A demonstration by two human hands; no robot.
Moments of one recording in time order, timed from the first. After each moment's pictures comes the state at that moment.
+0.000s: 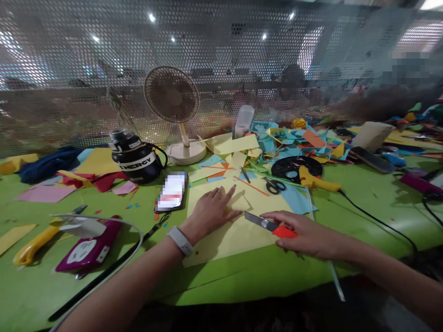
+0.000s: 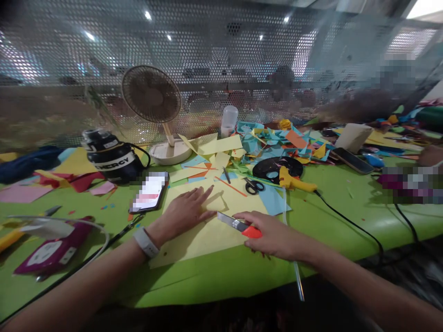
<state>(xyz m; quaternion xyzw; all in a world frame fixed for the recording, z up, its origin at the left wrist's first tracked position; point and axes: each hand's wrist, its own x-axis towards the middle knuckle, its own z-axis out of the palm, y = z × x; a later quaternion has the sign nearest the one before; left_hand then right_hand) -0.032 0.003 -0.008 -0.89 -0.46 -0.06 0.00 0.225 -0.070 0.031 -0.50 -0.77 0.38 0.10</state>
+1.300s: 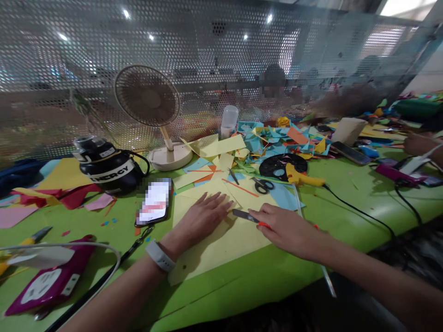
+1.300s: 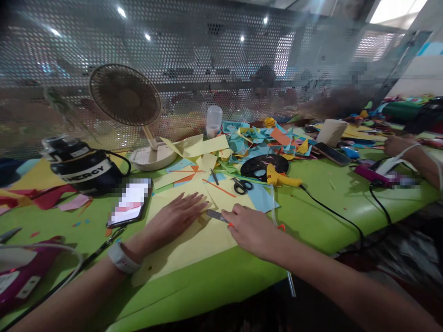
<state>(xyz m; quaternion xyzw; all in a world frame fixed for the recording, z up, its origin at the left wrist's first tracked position) -0.039 0.009 -0.010 -0.94 -0.32 -0.07 -0.02 0.197 -0.065 0.030 -0.54 -0.84 0.12 0.02</state>
